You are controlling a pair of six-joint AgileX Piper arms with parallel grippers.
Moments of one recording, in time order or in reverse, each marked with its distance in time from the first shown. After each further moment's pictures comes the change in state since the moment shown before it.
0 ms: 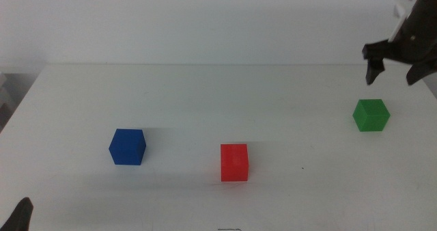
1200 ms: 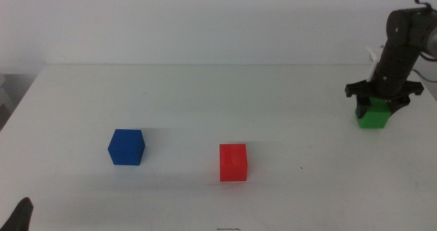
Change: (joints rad) left arm 0.000 0.000 0.000 0.000 0.000 0.000; right arm 0.000 0.225 0.001 -0.027 -0.094 -0.003
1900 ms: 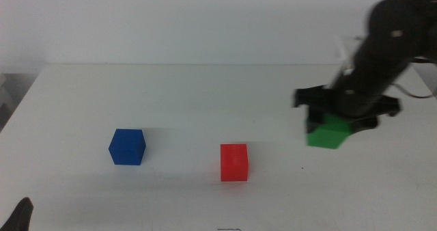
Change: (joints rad) left arm 0.000 0.000 0.000 0.000 0.000 0.000; right arm 0.426 -0.610 0.541 0.013 -0.090 0.457
